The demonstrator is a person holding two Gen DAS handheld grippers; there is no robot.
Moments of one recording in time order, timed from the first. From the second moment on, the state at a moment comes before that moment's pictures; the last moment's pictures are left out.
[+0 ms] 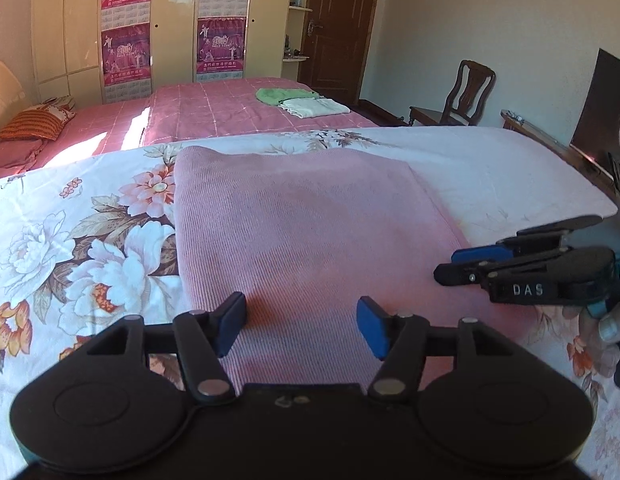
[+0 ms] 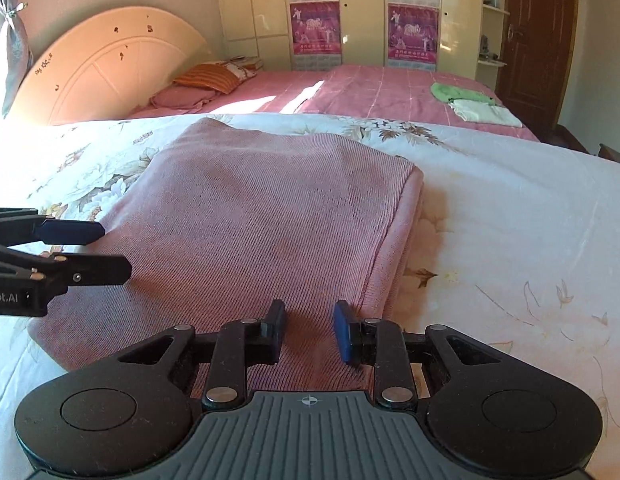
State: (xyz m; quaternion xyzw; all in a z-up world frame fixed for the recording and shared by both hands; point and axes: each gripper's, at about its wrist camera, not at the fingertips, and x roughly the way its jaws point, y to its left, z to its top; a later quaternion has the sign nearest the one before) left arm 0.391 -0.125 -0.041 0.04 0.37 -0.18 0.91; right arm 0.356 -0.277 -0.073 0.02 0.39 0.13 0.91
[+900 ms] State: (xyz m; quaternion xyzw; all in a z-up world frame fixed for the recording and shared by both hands) left arm 0.464 -0.042 -0.085 -0.25 0.44 -0.19 0.84; right arm 0.396 -0.398 -0.100 0.36 0.42 0.23 0.80
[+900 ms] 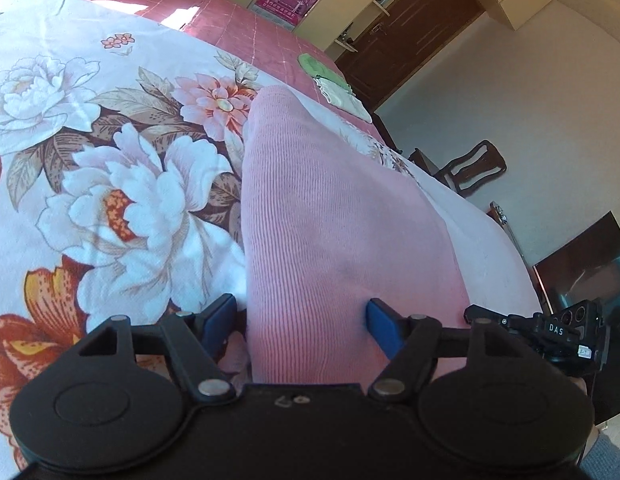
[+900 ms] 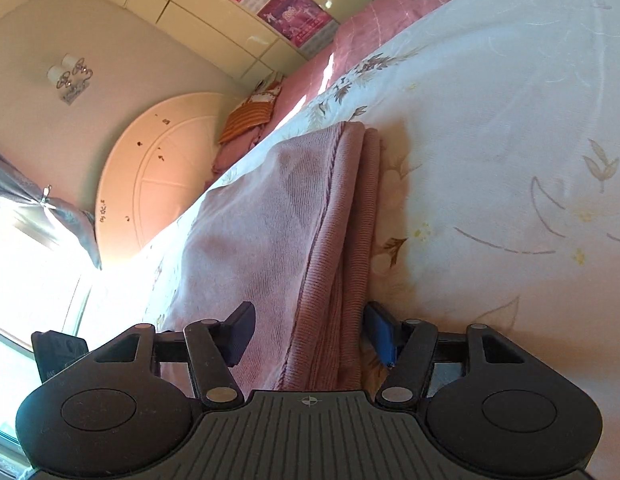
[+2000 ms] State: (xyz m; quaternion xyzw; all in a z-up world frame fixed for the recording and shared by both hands) left arm 0.463 -0.095 -0.056 -0.06 0.40 -0.19 0.90; right arm 0.390 -0.305 -0.065 0.15 0.39 0.11 0.90
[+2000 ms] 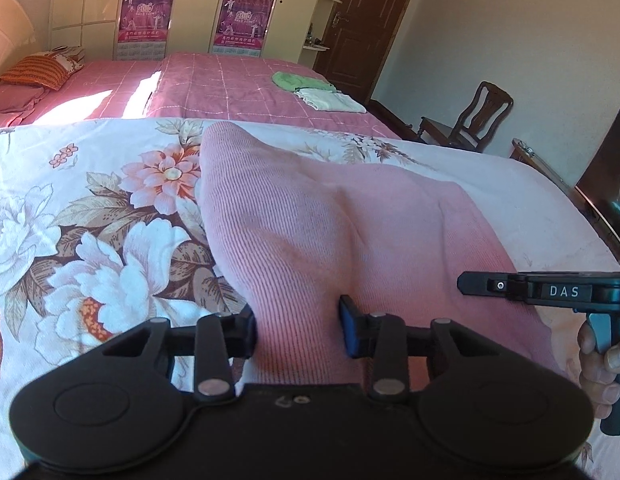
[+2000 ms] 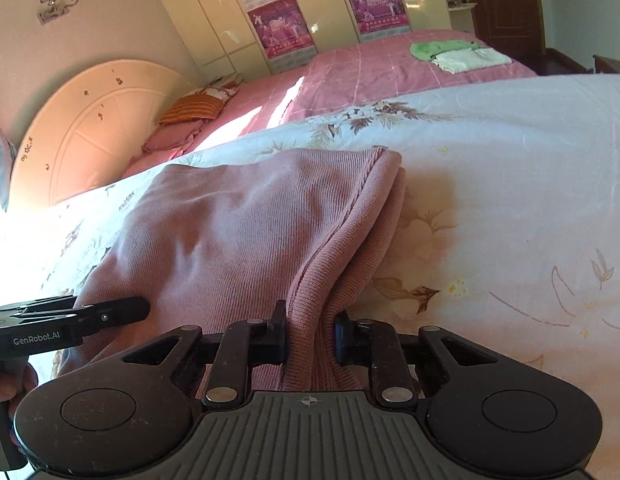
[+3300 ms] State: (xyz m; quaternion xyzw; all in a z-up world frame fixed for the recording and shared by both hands) left arm 0.377 0.232 -0.057 -0.12 0.39 -0.13 0.90; right arm 0.378 -0.018 -0.094 0.16 0.42 0.19 0.87
